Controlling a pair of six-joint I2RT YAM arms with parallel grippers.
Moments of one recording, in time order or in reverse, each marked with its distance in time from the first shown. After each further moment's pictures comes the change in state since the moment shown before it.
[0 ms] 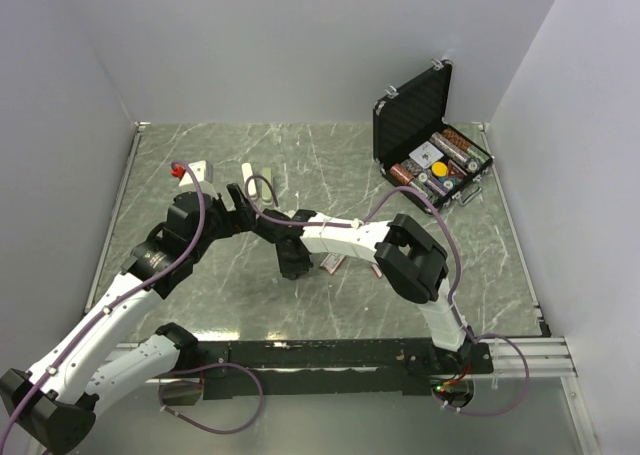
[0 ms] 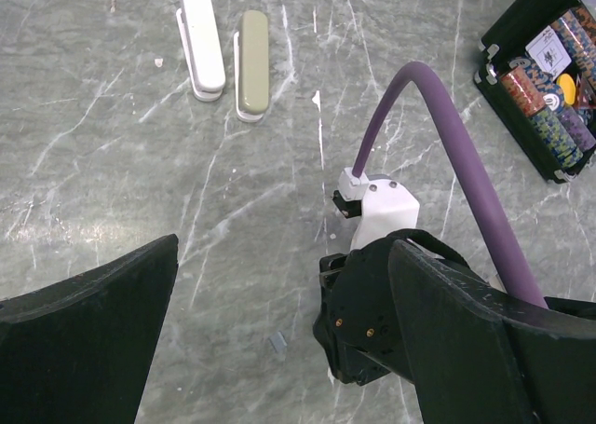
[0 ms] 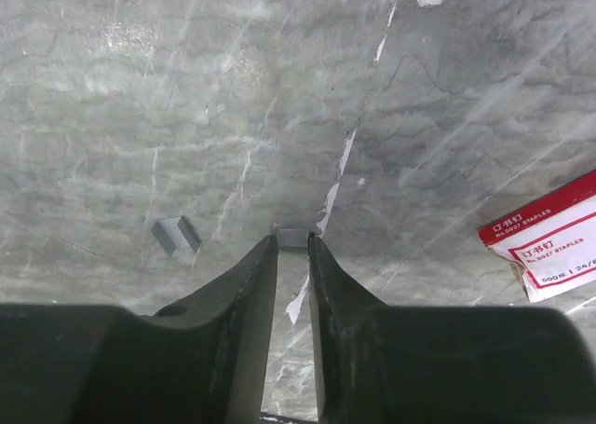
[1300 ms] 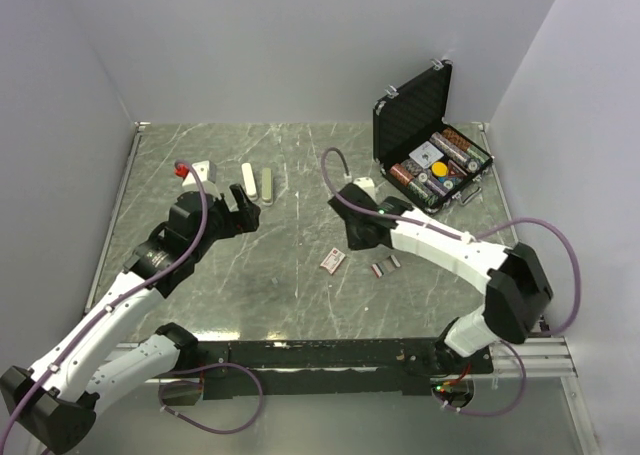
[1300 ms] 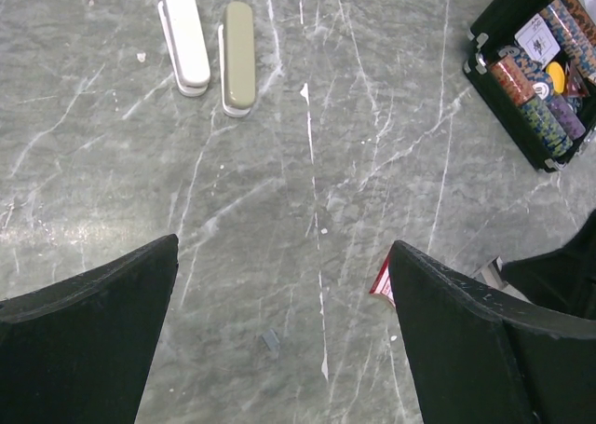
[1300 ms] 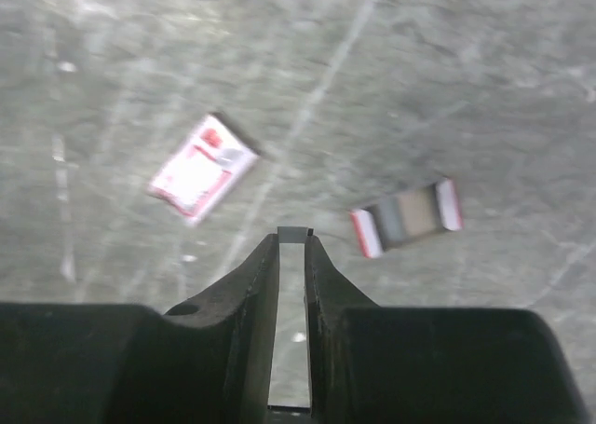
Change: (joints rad) left arm 0.000 0.010 -0.005 0.016 0.029 0.001; right arm -0.218 -0.568 -0.373 0.005 0.224 -0.225
